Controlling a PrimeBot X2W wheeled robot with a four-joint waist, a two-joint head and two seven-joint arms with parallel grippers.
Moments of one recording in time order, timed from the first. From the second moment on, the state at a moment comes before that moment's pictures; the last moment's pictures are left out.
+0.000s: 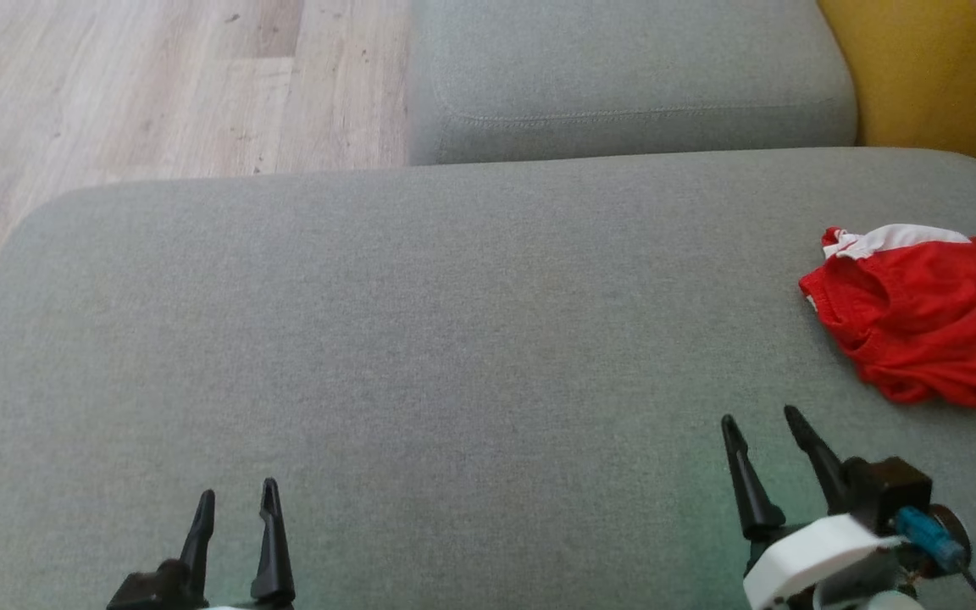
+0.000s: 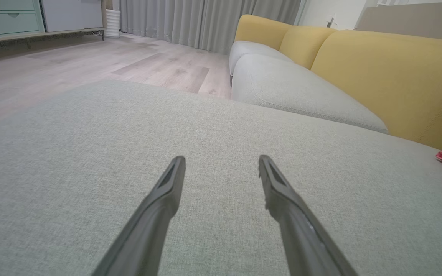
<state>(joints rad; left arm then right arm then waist) 0.12 0.21 -0.33 0.22 -0.53 0.15 -0.24 0.09 -0.05 0.09 0.17 0.12 0.13 -0.05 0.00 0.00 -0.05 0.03</state>
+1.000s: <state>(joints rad) 0.17 0.20 -0.35 0.27 -0.57 0.16 -0.19 0.14 -0.05 0.09 0.25 0.18 0.13 -0.04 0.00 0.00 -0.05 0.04</state>
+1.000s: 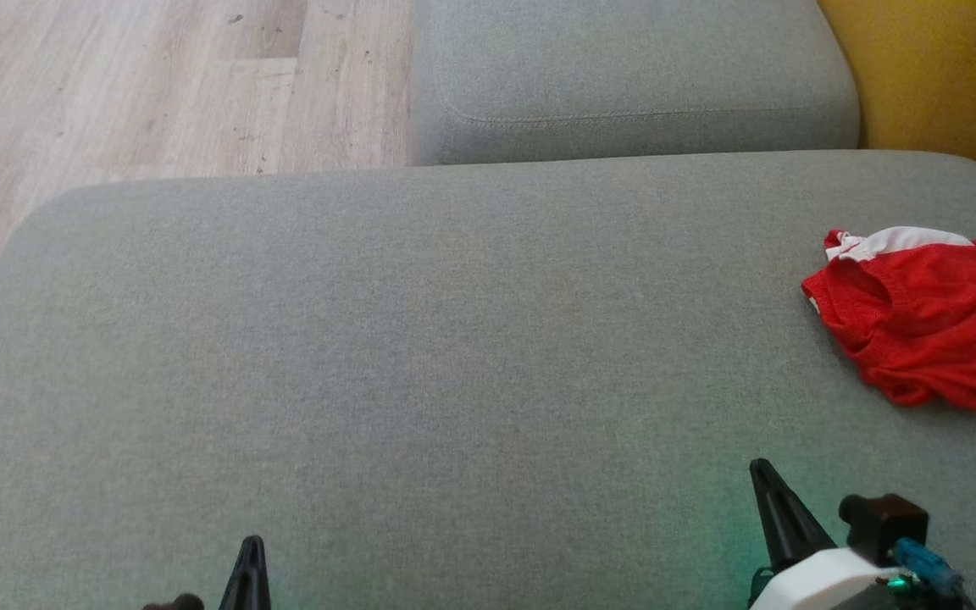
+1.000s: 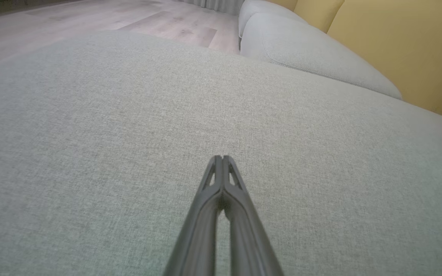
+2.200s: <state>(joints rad) 0.11 0.16 -0.23 0.27 -0.87 0.08 -0.10 0.09 -0.05 0.05 0.26 0.62 0.13 -0.02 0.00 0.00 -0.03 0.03</state>
